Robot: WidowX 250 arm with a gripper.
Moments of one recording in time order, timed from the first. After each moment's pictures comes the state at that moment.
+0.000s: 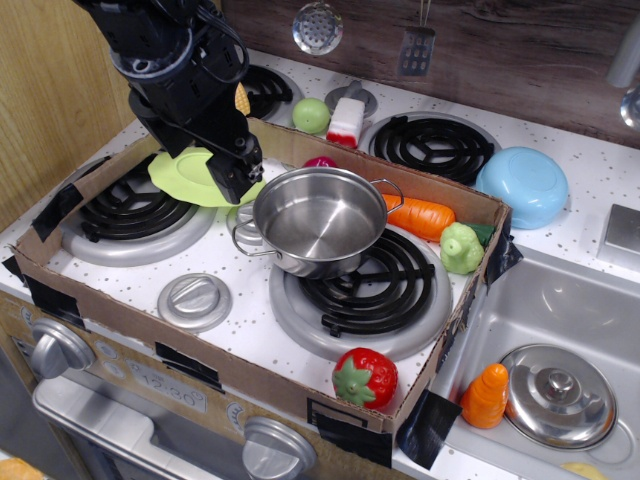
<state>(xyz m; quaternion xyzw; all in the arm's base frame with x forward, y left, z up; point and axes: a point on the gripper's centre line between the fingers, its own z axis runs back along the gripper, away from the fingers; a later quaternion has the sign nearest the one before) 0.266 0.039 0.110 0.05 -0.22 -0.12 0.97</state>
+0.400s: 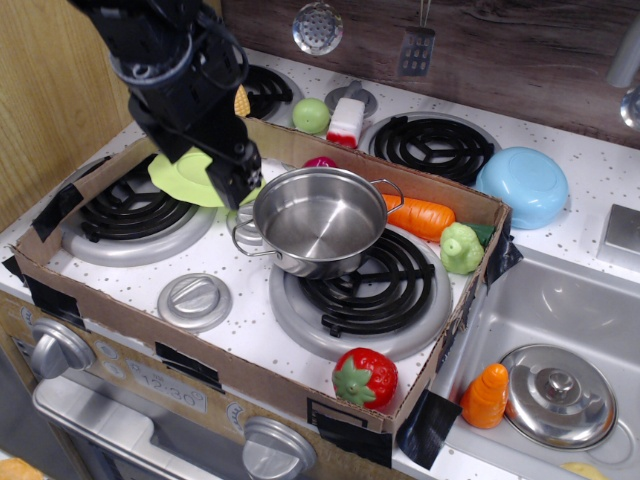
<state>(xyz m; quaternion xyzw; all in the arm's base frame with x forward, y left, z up) 0.263 0.037 0.105 0.04 -0.21 -0.12 0.97</state>
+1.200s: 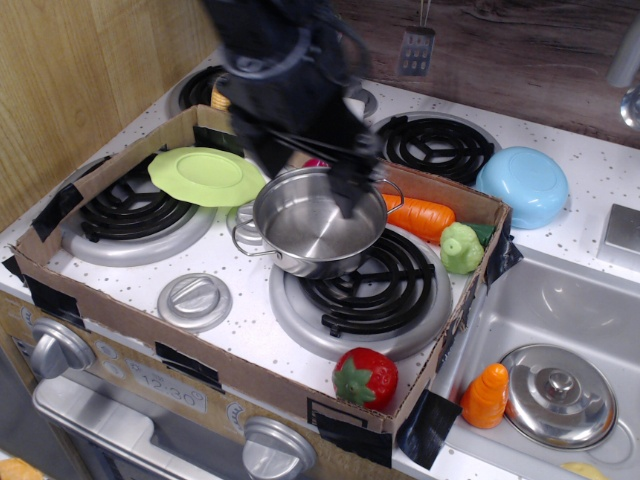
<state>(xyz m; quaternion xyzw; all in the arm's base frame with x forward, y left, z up) 0.270 -0.048 0.121 -0.03 -0.21 -0.09 0.97</state>
